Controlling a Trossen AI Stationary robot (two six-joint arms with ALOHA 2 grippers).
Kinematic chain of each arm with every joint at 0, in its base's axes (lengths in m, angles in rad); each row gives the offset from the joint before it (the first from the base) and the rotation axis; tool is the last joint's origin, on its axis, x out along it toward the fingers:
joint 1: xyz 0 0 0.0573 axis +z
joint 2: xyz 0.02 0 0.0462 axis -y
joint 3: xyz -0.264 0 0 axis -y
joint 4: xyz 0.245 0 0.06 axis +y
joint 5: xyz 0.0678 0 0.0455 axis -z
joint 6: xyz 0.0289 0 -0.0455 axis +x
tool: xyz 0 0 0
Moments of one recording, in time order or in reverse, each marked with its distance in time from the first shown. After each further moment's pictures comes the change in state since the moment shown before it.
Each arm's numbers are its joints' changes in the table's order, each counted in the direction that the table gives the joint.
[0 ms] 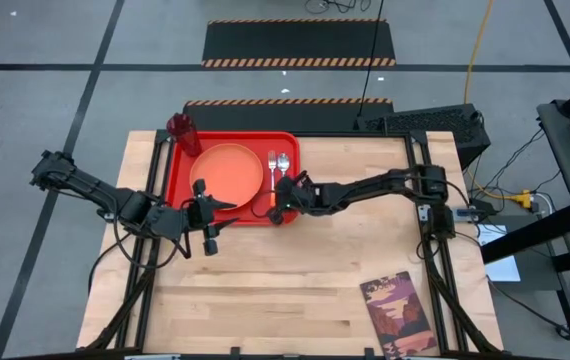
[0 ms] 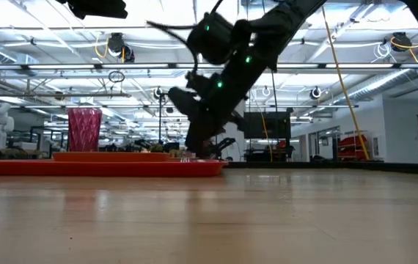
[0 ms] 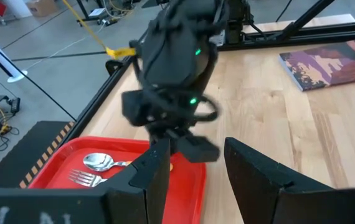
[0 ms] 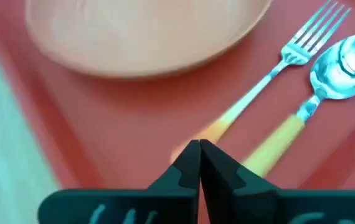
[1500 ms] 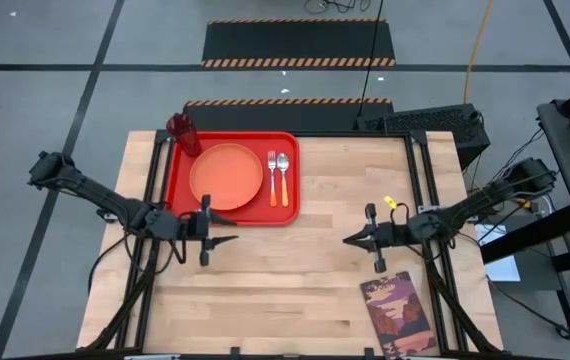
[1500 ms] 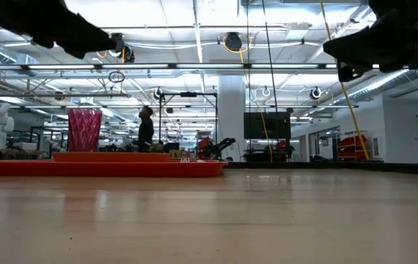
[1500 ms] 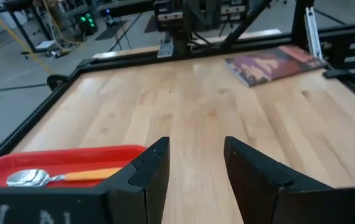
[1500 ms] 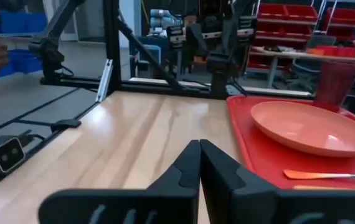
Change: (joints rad) left arm 0.001 0.101 -0.409 -0.506 0.206 0.126; right arm 0.446 0.998 -1.168 -0.957 -0.083 -0.534
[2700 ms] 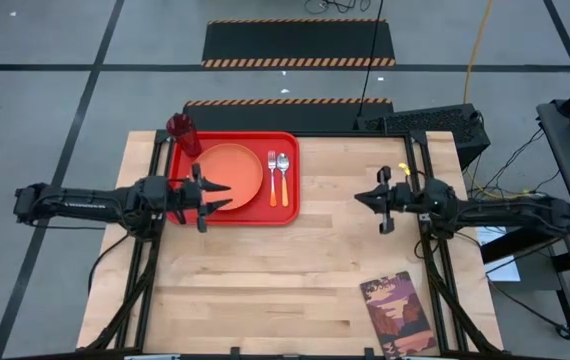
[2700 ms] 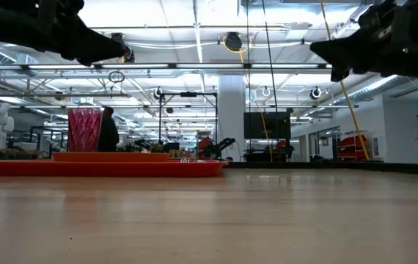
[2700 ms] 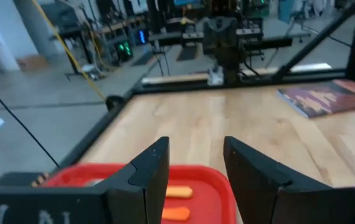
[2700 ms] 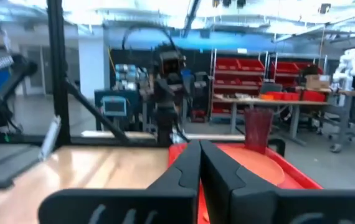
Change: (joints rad) left arm 0.476 0.265 -0.096 -0.012 0.348 0.131; right arm -0.611 0.348 -0.085 0.004 -0.489 -0.003
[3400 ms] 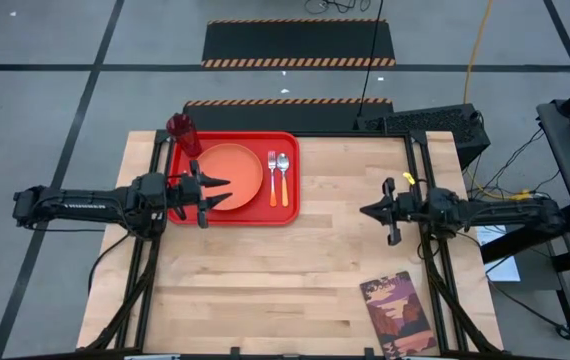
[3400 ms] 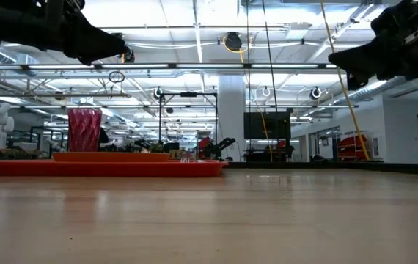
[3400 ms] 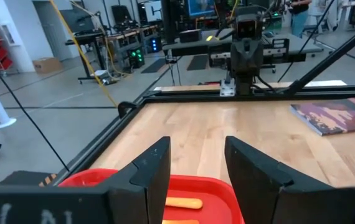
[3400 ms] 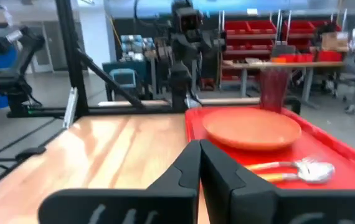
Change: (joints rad) left arm 0.044 0.003 0.001 -0.047 0.000 -0.028; right arm 0.201 0.361 0.000 0.513 0.176 0.031
